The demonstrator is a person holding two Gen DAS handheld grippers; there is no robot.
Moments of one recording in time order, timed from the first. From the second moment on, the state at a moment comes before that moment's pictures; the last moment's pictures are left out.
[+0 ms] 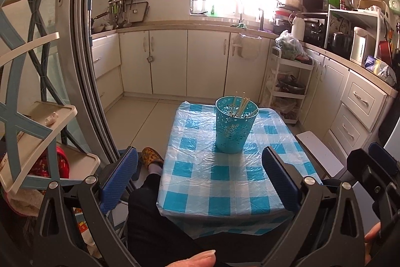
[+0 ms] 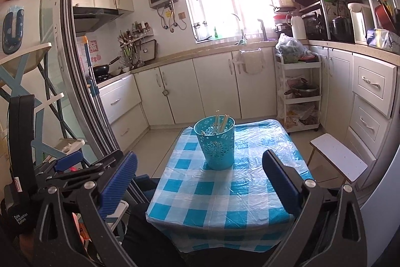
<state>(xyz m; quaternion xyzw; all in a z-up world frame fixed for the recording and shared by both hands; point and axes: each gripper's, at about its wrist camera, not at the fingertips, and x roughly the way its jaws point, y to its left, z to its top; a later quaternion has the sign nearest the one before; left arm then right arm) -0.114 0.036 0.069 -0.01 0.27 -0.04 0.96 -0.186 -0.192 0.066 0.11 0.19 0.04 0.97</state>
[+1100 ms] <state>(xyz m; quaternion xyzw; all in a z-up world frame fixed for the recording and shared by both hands) -0.128 0.039 0.075 -0.01 0.26 -0.04 0.97 -0.198 -0.186 0.070 0.10 0.18 0.04 0.98</state>
